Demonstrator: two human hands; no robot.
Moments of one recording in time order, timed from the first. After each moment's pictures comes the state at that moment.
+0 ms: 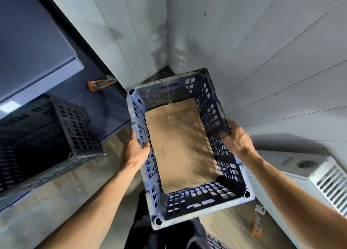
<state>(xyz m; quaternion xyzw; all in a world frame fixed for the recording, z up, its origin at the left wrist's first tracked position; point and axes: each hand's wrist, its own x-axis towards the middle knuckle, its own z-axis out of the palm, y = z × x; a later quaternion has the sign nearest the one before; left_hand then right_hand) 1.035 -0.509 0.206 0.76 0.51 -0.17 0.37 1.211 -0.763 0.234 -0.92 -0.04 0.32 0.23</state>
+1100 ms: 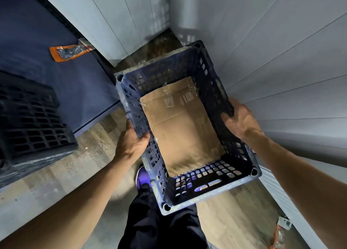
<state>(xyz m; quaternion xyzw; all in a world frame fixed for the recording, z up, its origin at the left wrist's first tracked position) 1.076 -0.500 -0.020 0.76 0.50 -0.25 0.32 1.276 -0.732 -0.010 -0.91 -0.06 0.36 0.18</state>
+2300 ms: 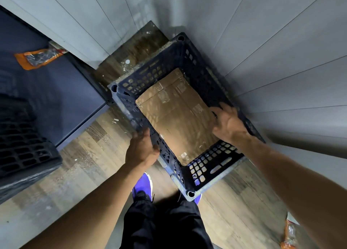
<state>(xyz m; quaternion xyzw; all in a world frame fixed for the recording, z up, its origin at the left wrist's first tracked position) 1.106 -0.551 -0.083 0.85 0.34 -0.32 0.26 1.273 -0.761 -0.088 -0.90 -0.15 0.40 0.07</state>
